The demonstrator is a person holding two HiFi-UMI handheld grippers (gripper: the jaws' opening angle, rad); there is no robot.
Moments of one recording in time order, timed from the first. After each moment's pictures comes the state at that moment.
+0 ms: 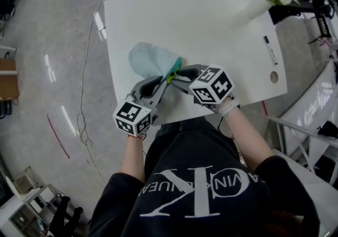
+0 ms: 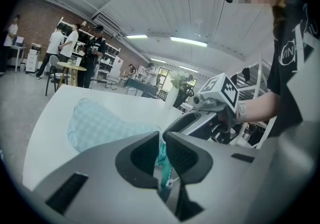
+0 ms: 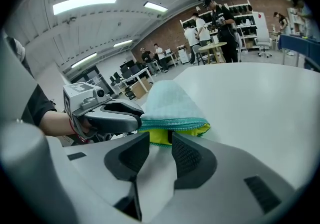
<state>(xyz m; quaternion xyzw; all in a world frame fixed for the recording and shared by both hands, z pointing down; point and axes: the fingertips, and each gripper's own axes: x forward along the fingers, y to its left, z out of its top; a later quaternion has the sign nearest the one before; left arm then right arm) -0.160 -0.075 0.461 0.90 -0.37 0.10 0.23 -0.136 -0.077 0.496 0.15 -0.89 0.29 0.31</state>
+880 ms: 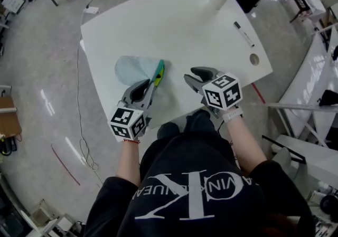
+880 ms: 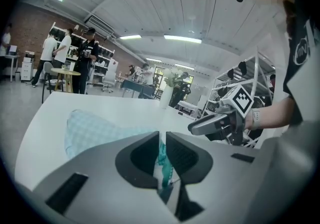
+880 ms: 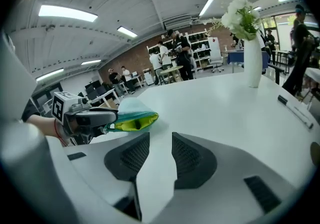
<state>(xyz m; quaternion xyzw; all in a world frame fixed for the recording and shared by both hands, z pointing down) -0.122 -0.071 0.457 0.90 -0.36 0.12 0.20 0.003 -0.073 0.487 0.38 -0.85 0.29 0.22</state>
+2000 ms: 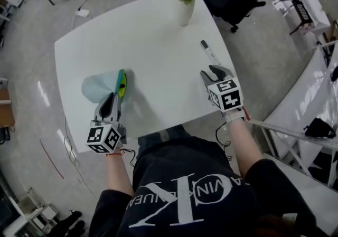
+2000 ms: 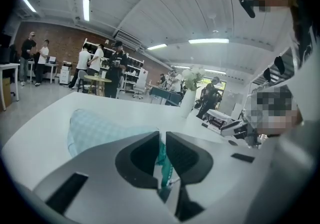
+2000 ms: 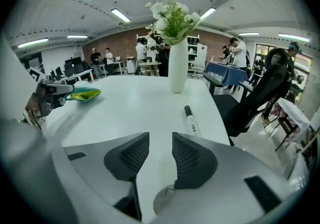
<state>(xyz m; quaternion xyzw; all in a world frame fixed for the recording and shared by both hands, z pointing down) -0.042 -0.118 0.452 0.81 -0.54 0.09 0.21 0.290 -0.162 0.514 0.48 -0.79 0.20 0.32</state>
